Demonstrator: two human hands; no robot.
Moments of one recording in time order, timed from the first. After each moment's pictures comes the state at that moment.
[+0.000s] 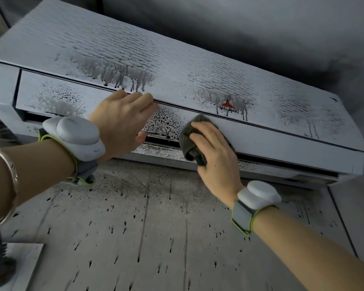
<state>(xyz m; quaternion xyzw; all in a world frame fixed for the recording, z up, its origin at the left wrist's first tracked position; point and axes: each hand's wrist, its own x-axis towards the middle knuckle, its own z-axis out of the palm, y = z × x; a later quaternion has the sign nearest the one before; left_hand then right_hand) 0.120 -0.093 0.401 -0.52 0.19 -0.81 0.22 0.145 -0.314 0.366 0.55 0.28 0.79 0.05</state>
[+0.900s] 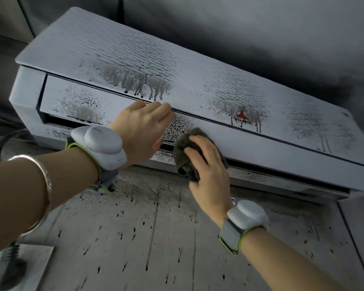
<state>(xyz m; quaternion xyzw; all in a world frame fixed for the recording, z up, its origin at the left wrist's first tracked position) 0.122 -0.092 0.399 -0.51 0.19 -0.81 0.21 0.166 -0.282 0.356 0.53 0.32 0.78 0.03</state>
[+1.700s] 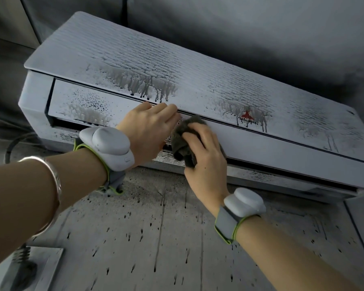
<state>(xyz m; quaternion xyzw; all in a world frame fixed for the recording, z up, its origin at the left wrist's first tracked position) 0.122 -0.090 0.400 -0.52 0.19 -0.81 0.21 0.150 -0.251 0.368 0.52 0.30 0.80 -0.02</state>
